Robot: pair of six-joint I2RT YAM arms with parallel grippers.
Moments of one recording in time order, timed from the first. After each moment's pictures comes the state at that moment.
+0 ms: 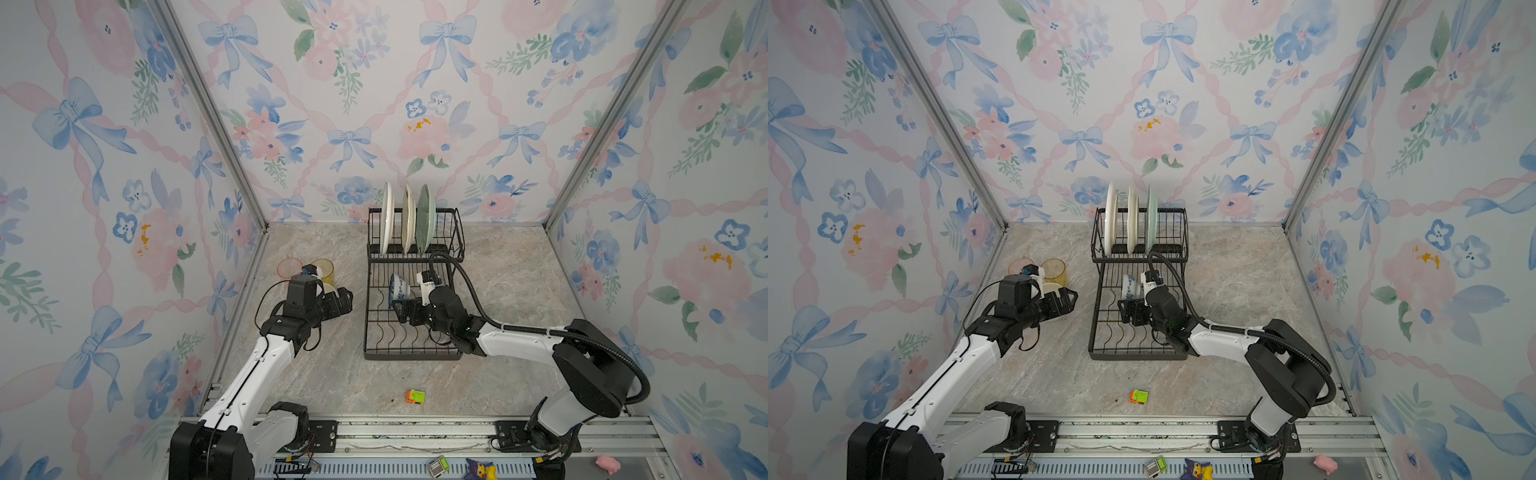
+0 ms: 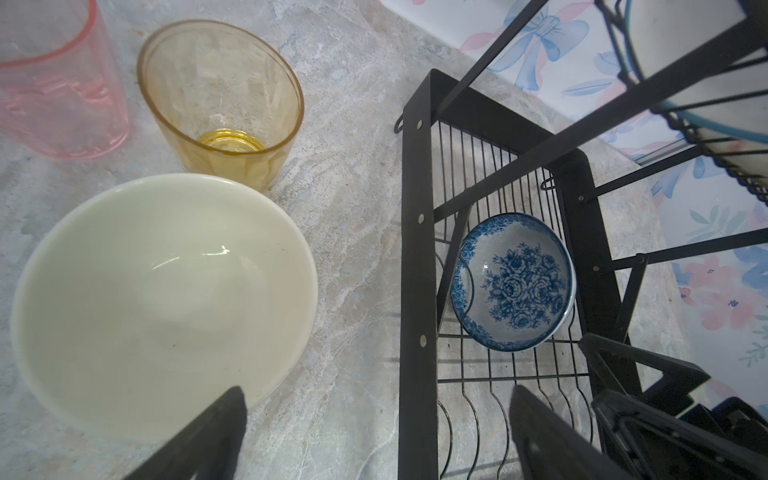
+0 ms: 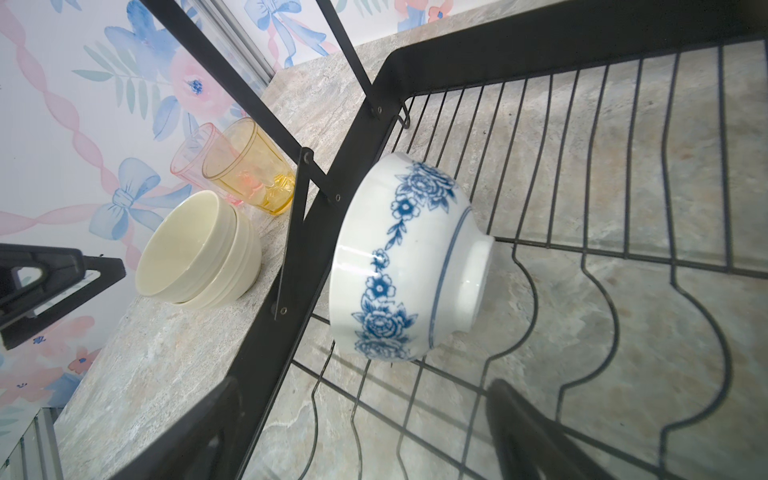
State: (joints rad) left arm -0.18 1.05 0.70 -0.36 0.15 -0.48; right arm 0.83 1.62 0.80 0.35 0.07 0.59
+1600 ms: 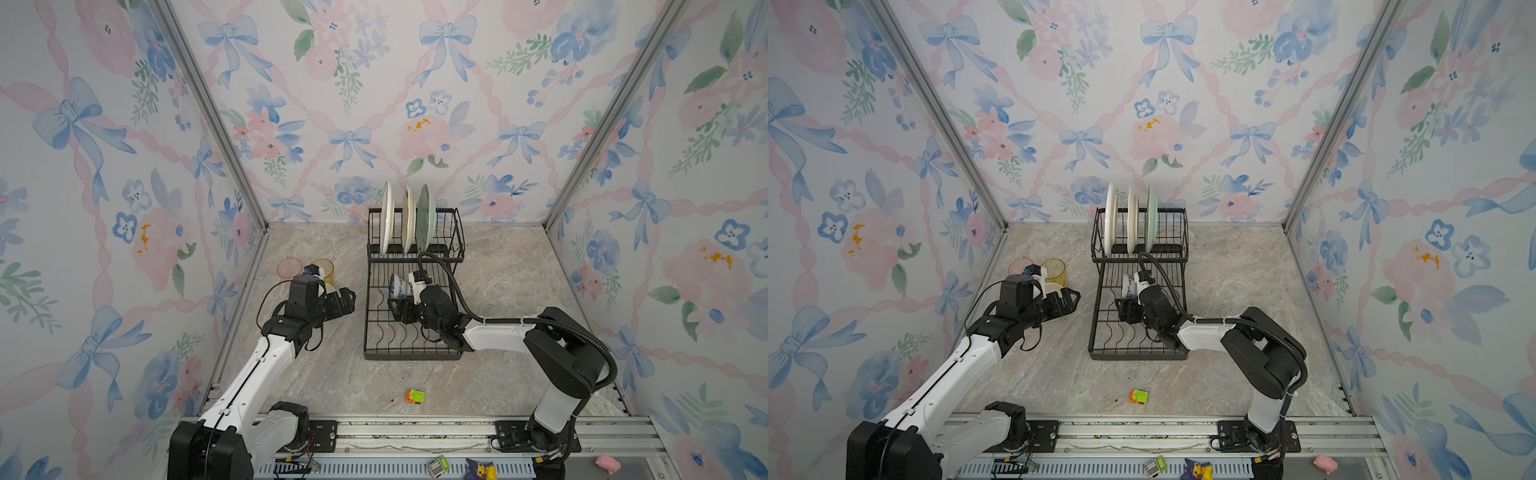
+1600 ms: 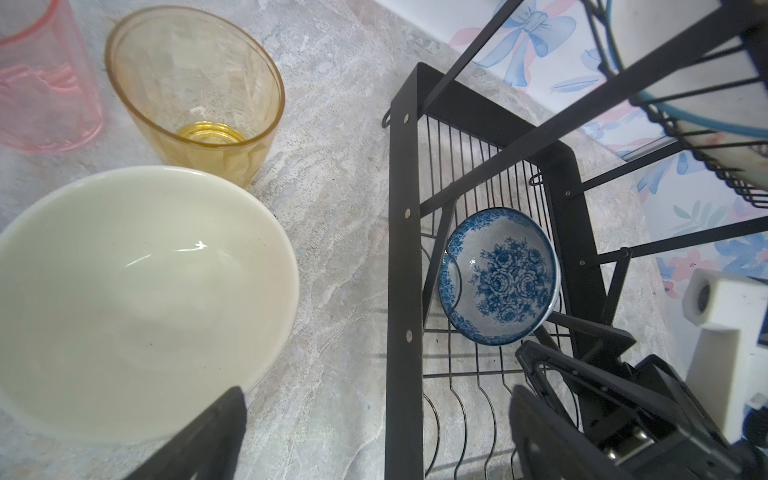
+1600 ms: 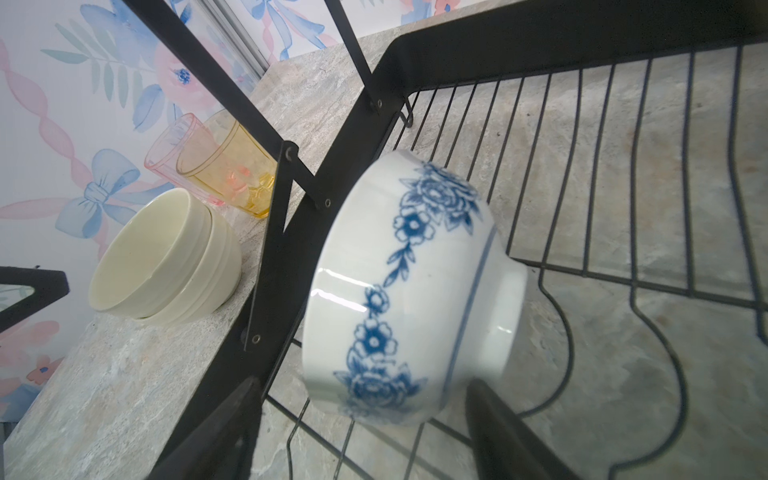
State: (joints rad) left arm -0.20 1.05 0.70 -0.36 0.16 -0.49; right arm 0.82 1.77 0.87 0.45 0.08 0.55
